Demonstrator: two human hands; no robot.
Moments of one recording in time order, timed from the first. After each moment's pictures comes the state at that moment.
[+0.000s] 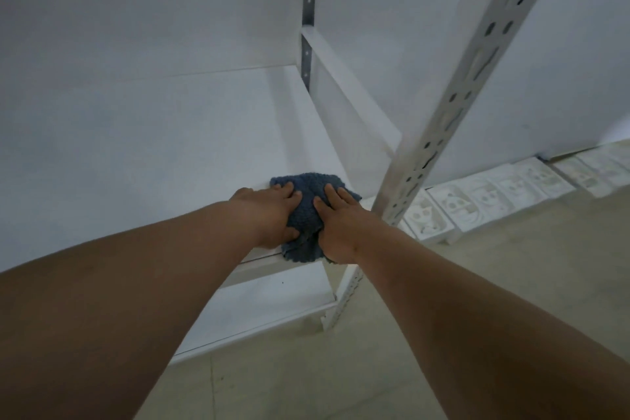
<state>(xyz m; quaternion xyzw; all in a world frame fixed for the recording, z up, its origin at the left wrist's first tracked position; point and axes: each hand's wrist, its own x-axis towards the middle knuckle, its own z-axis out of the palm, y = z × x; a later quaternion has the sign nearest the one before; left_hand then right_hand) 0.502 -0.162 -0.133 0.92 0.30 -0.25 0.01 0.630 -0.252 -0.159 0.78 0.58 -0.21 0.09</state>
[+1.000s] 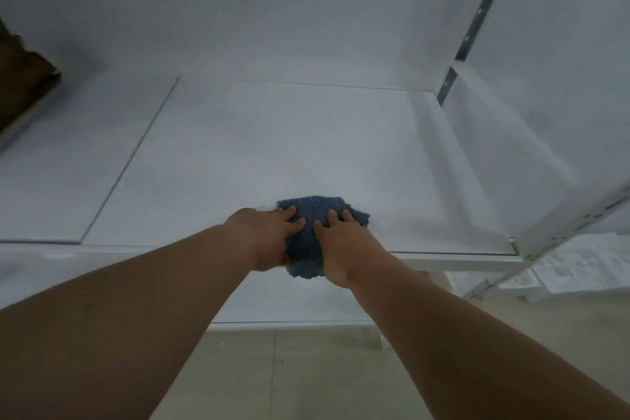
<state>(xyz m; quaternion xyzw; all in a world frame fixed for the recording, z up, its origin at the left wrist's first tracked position) 0.236 -0.149 -0.125 0.89 0.39 -0.24 0.04 0.382 -0.202 -0.142 0.69 0.69 -0.15 0.15</state>
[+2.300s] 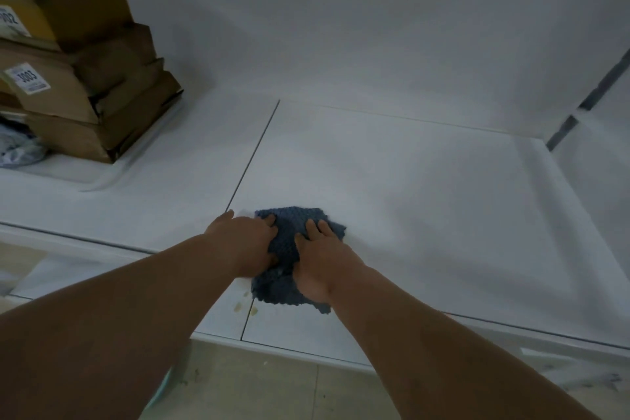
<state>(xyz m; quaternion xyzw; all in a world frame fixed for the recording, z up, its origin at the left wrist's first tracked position) 0.063 -0.085 -0.115 0.81 0.52 -0.25 0.05 0.211 -0.115 -0.143 0.61 0.76 -0.21 0.10</state>
